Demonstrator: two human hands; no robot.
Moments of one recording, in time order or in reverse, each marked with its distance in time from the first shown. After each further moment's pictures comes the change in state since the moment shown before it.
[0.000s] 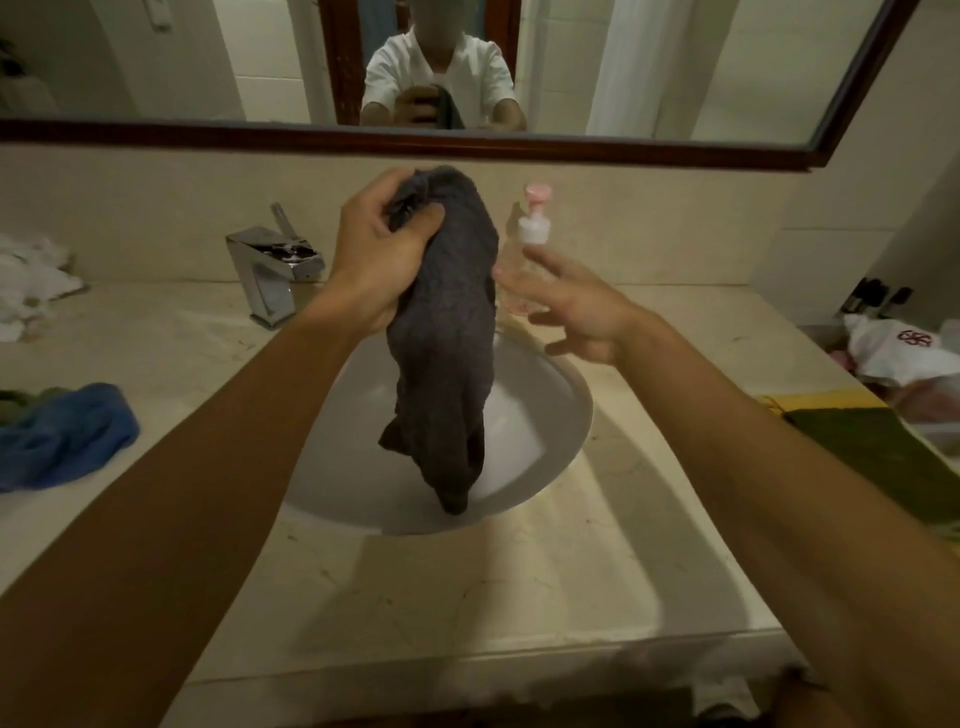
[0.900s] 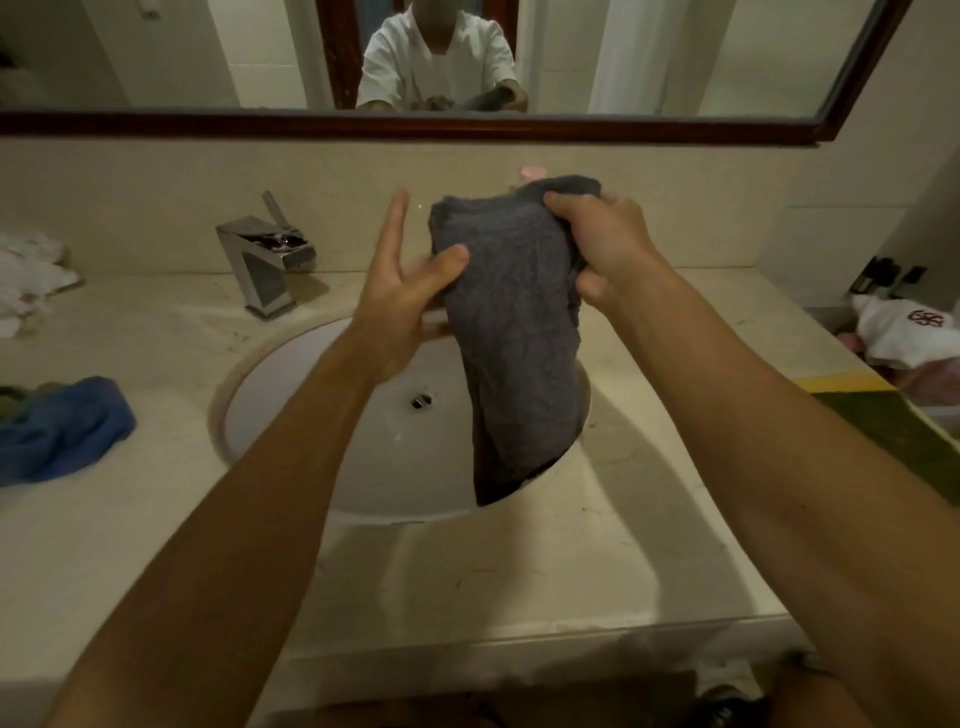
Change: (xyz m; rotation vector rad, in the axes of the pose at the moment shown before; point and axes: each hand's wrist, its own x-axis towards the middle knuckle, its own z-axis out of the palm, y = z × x) left_hand -0.035 -0.033 0.016 -0.332 -0.234 -0.326; right_hand 0.022 -0.025 -0.008 0.572 0.405 -0.191
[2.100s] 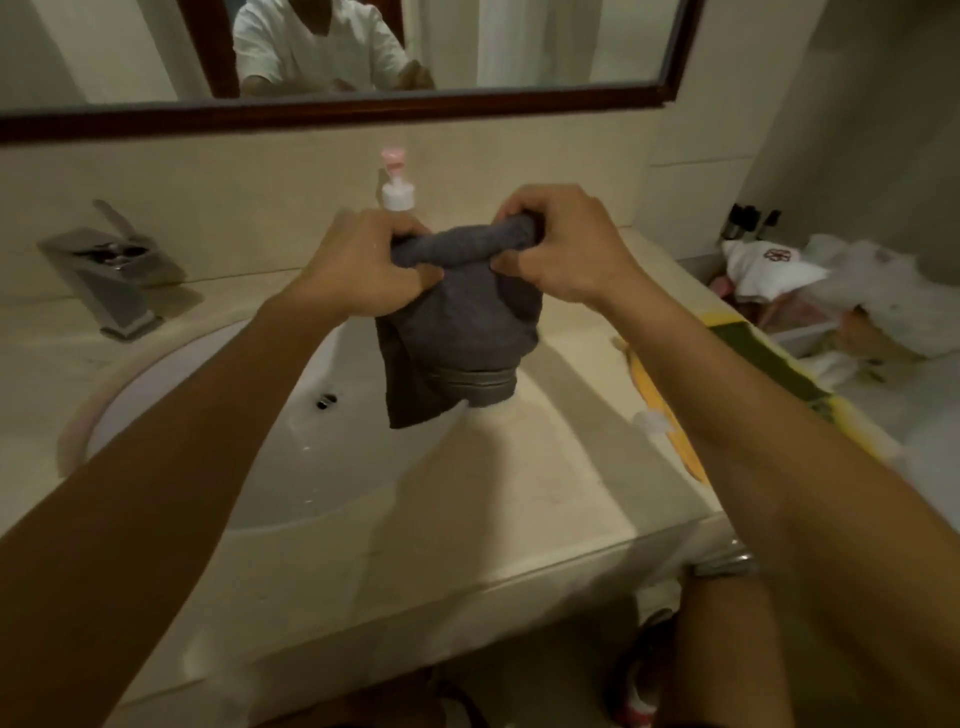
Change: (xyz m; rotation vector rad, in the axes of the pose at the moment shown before) left_hand 0.033 0.014 0.085 1.131 -0.134 0.135; right_hand -0.043 -0.031 -0.123 -1.106 -0.111 -0.495
